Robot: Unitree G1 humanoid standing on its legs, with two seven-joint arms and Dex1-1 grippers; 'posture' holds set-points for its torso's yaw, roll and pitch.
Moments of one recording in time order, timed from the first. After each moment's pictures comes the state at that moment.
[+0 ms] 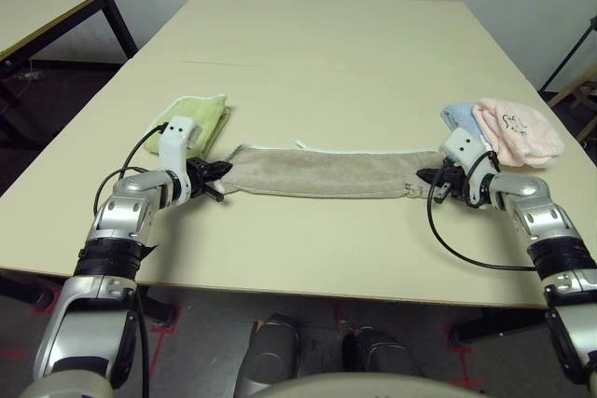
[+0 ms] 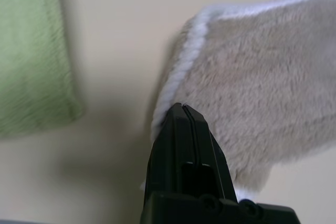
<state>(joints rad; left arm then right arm) -0.45 0.70 0.00 0.44 -0.16 0.41 -0.82 -0.54 -0.64 0.10 0.67 0.02 0.04 0.86</state>
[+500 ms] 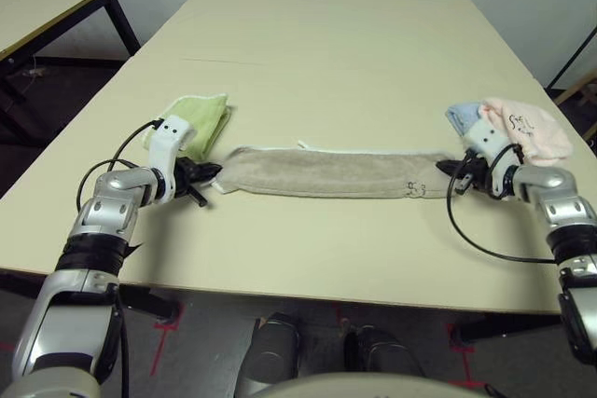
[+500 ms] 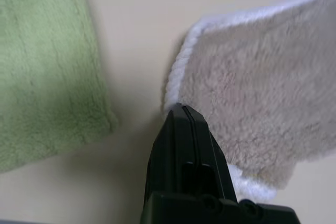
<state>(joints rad) -0.49 0.73 0.05 0.48 -0.20 0.39 -0.90 -0.59 -0.72 -0.02 0.65 0.18 0.17 1.06</state>
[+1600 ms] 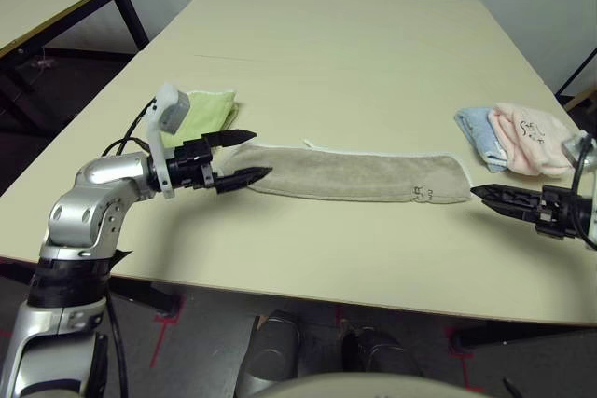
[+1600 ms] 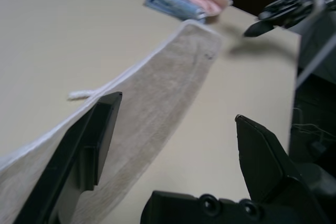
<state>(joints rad) -0.33 0.76 0.15 -0.06 -0.53 0.38 -1.26 -0.20 -0.71 -0.67 0.04 0.84 1.58 0.72</state>
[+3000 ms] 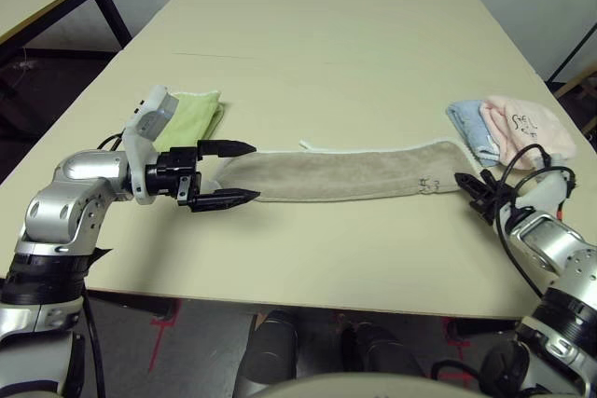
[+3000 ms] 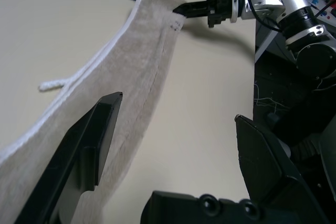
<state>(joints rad) -0.34 0.85 0.12 -0.04 -0.59 0.43 -1.39 -0.23 -0.27 -0.78 -0.20 0.87 1.16 0.06</state>
